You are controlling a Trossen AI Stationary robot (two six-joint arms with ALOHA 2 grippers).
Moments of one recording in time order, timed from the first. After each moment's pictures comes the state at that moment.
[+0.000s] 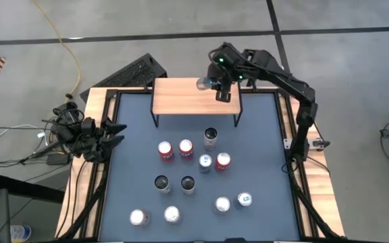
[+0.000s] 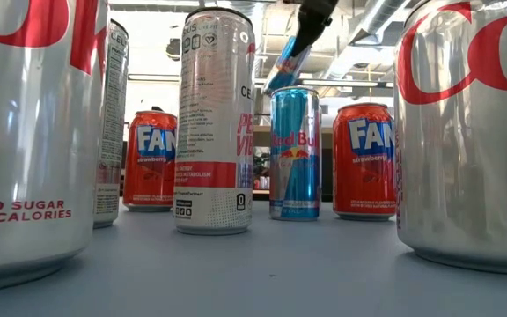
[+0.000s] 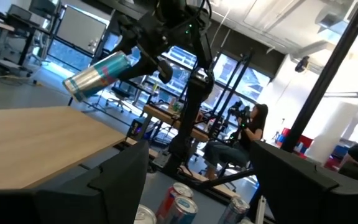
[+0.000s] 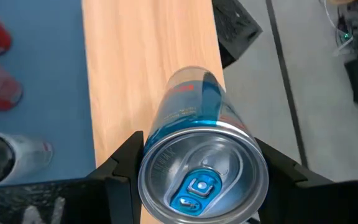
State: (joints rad) left arm -0.90 0.04 0.25 0.46 -1.10 0.11; right arm -0.43 1.87 2.26 -1.30 0.17 -0.43
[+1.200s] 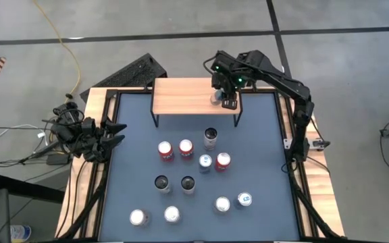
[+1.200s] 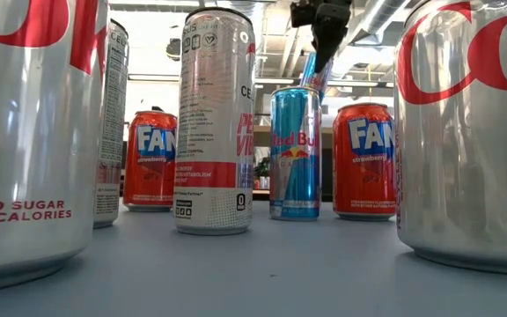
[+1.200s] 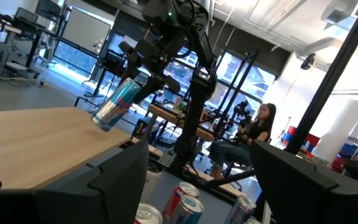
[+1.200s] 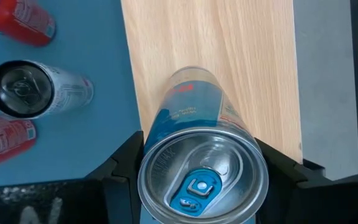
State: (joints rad) left arm -0.90 0.04 0.25 0.46 -1.11 0.13; right arm -0.44 1.90 2.26 -1.57 0.11 -0.34
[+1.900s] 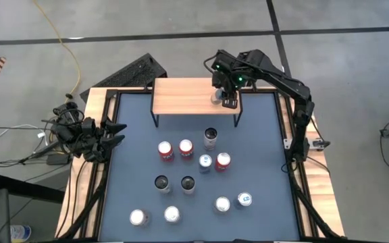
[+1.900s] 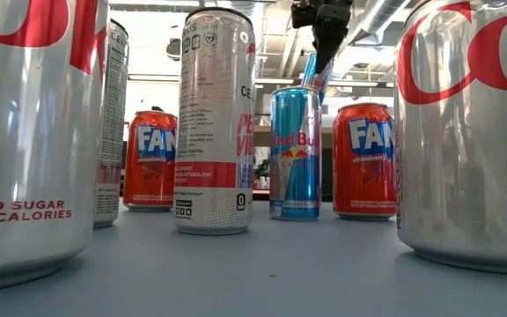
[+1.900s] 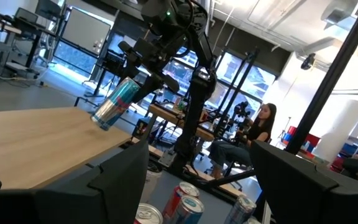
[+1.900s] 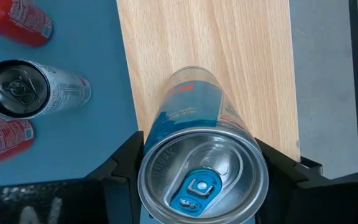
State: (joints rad) left arm -0.90 0.04 0.25 0.46 -1.11 0.13; right arm -0.46 1.90 2.26 -1.57 0.11 -0.34
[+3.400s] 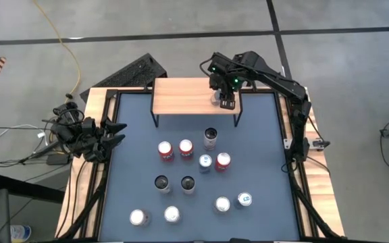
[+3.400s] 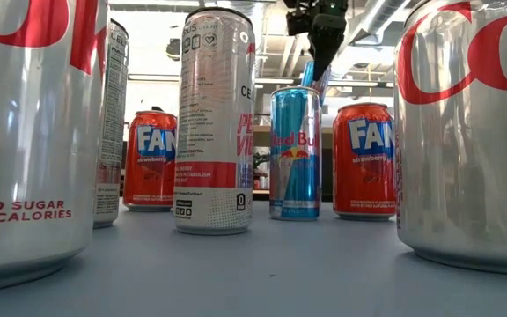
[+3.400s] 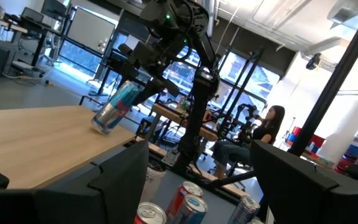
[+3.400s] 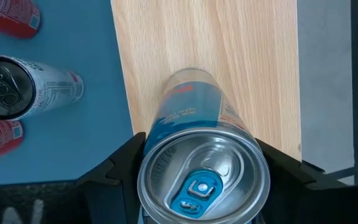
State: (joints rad) left arm -0.90 0.04 0.25 0.46 -1.13 0.13; right arm -0.45 1.94 2.26 -1.57 0.13 -0.35
